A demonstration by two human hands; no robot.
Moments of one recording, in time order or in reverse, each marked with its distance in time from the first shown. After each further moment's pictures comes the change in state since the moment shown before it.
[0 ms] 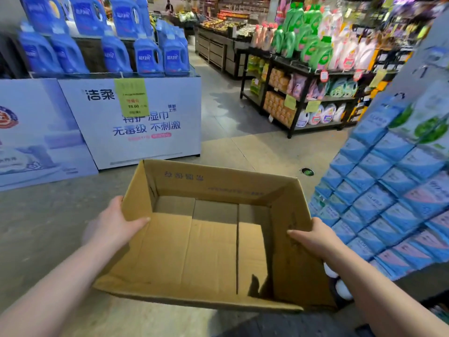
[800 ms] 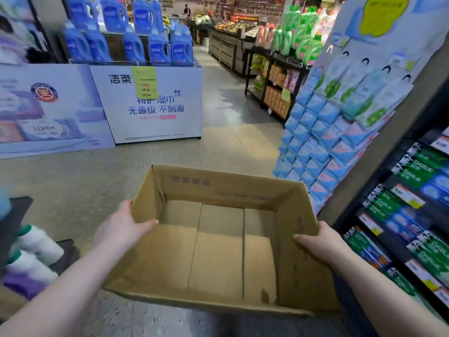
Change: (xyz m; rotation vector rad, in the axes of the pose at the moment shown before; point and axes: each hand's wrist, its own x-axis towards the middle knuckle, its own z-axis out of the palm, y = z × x) left_hand -0.435 -0.020 0.047 -0.008 -0.010 -0.050; right_hand -0.251 0.317 -0.101 -0.018 -0.093 -0.008
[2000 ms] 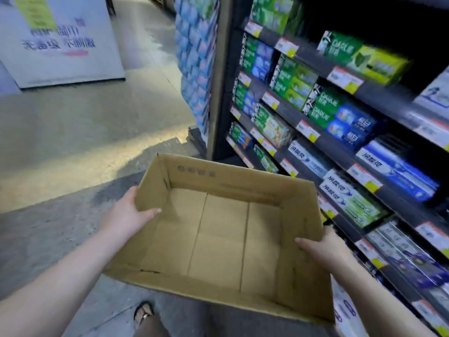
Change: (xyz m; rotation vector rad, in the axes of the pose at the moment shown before) left_hand -0.519 0.098 0.232 -0.024 -0.289 0.158; right_hand -0.295 0.557 -0.151 0.085 0.131 0.320
